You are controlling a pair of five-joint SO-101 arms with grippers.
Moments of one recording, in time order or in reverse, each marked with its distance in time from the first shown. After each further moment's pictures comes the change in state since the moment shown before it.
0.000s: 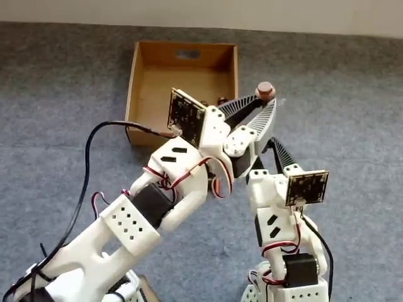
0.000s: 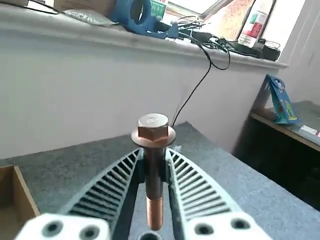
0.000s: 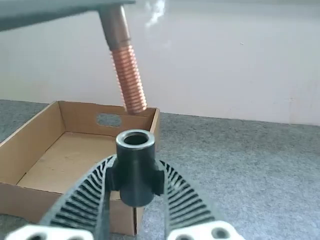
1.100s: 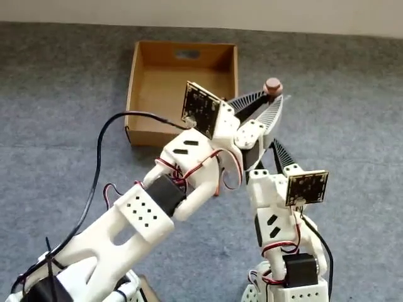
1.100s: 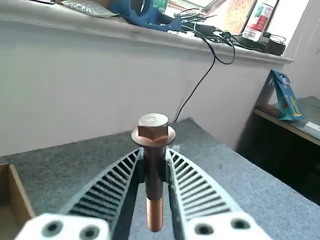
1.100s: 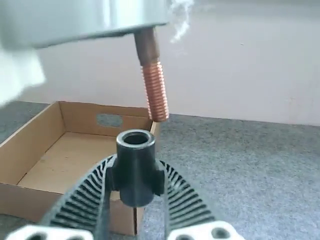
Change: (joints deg) left arm 0.0 7.6 -2.9 -3.5 0.0; right arm 0.0 0.0 0.0 0.0 0.0
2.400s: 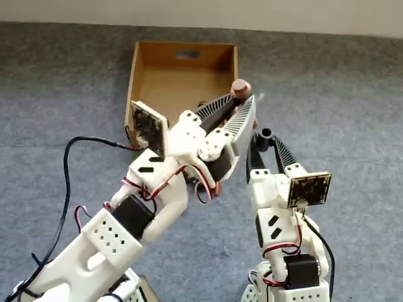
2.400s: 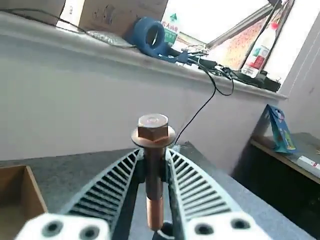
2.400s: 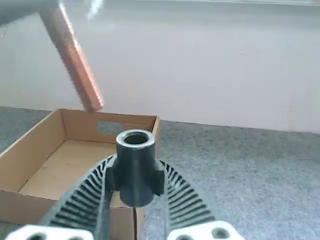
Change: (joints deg) left arm -3.2 -16.6 11.4 0.4 4.5; right arm -0.1 0.0 -1.6 0.0 0.0
